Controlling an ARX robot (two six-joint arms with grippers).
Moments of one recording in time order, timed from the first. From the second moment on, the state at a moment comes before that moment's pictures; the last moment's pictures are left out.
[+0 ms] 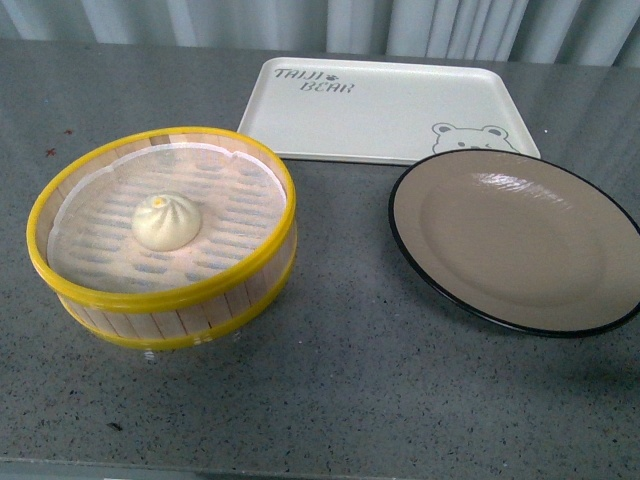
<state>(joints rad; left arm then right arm) 0.00 0.00 0.03 0.00 0.00 0.00 0.00 0.00 0.01 0.00 0.00 -0.01</state>
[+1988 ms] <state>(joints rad) -0.32 1.72 1.00 -0.10 -0.15 -0.17 0.00 0.00 0.01 0.00 0.00 -0.01</state>
